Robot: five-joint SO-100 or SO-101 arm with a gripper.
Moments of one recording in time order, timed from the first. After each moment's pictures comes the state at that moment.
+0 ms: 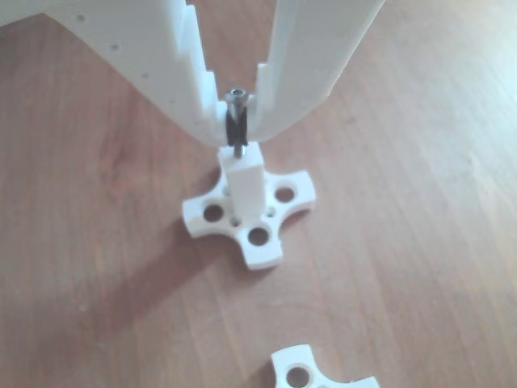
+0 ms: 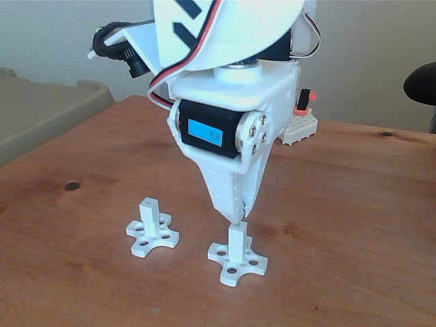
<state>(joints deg) -9.1 78.9 84.6 78.1 14.5</state>
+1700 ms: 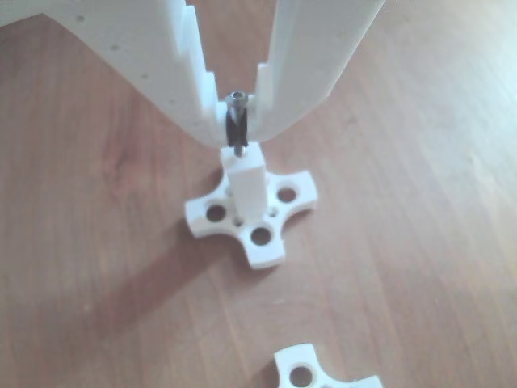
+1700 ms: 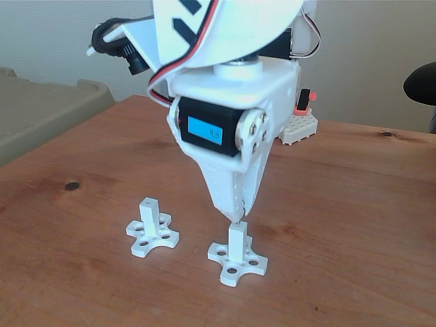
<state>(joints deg) -9.3 77.9 83.0 79.5 14.6</state>
